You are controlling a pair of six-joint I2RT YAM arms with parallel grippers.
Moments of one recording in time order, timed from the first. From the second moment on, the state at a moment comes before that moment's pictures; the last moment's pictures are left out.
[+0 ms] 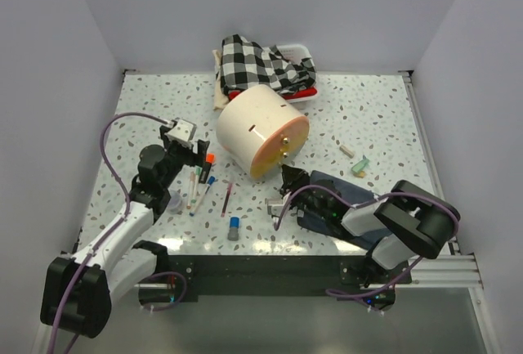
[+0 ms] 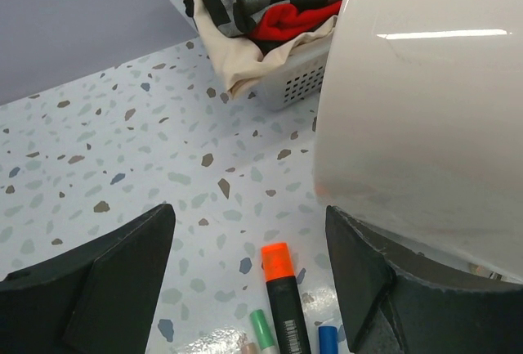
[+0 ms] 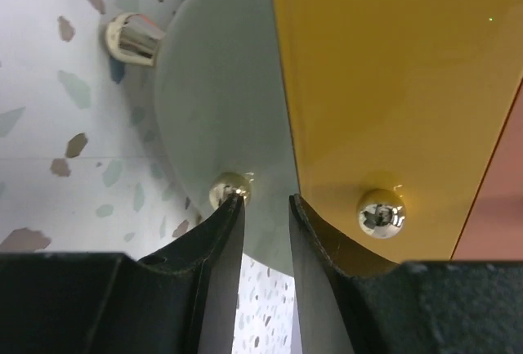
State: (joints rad) left arm -0.24 0.95 0.43 0.40 0.11 0.12; right arm 0.83 1.52 0.25 1.03 -0.01 -1.36
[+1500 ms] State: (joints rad) left arm -0.24 1.00 0.33 0.55 0.10 0.06; right arm 0.85 1.68 0.34 1.05 0.11 -1.24
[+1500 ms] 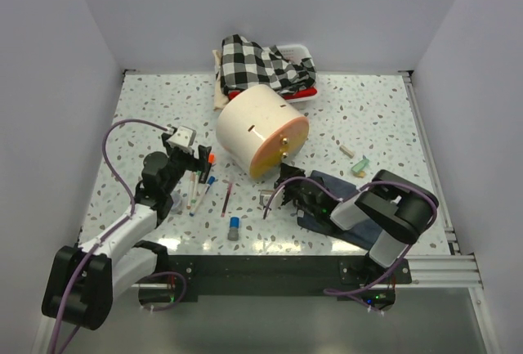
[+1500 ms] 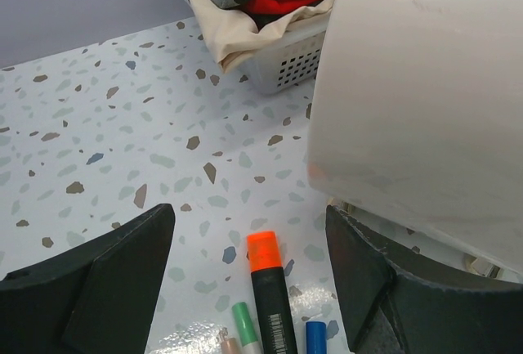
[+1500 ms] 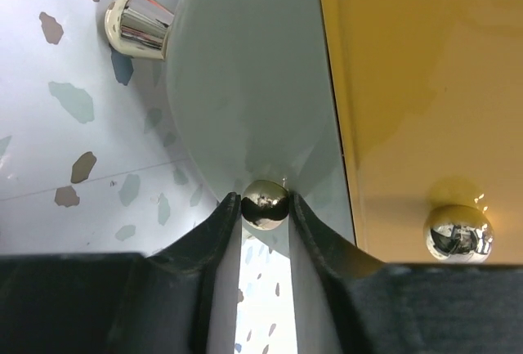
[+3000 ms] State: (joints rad) left arm -0.24 0.97 0.32 0.50 0.10 0.07; right arm 0.90 1.34 0.08 0.88 0.27 -1.22
